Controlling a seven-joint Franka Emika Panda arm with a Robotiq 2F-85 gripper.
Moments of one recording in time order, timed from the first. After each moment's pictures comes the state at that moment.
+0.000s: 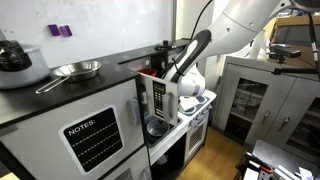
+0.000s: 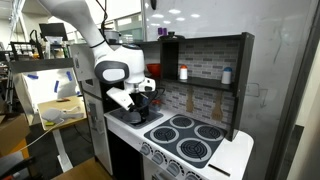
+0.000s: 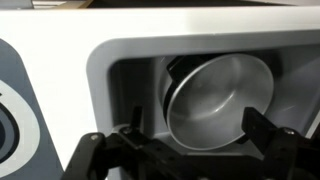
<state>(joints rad) -0.20 0.42 0.16 -2.23 0.48 2.80 -0.48</state>
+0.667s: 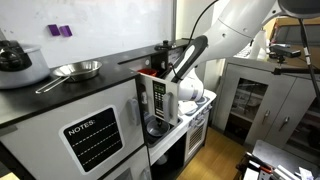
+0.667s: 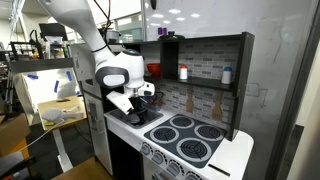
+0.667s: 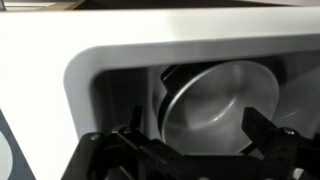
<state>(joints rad) -0.24 0.48 0.21 -2.22 0.48 2.83 -0.48</state>
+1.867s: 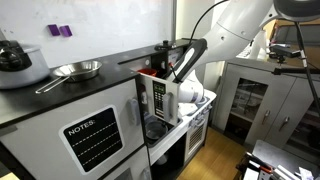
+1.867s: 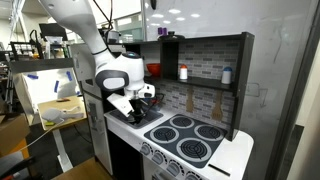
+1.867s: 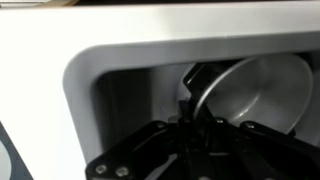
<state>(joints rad) -0.27 0.51 0.25 -2.22 0.47 2.88 -0.48</state>
